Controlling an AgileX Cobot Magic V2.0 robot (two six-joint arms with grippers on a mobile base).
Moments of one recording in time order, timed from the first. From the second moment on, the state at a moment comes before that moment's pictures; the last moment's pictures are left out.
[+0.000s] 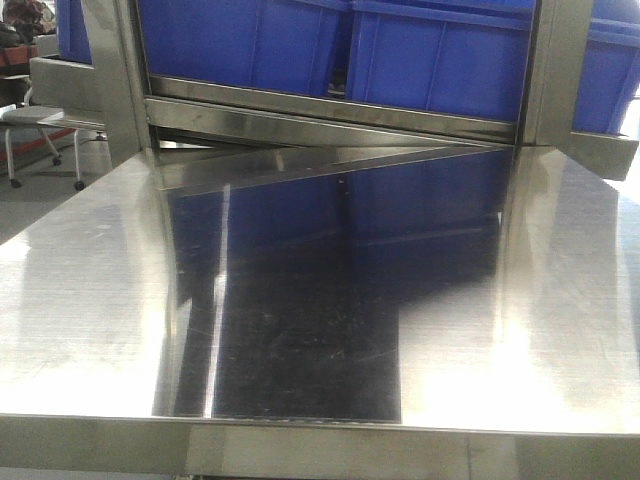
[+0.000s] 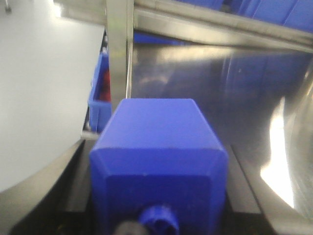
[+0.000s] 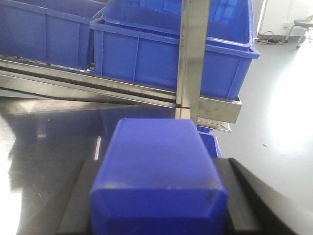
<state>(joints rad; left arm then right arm) -0.13 0.53 -0.44 -0.11 0.30 0.03 0.06 0.32 -0.38 -0.10 0.20 0.13</state>
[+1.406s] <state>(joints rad) -0.13 0.18 -0.42 -0.02 0.30 0.03 0.06 0.32 -0.38 -0.10 0.20 0.13</state>
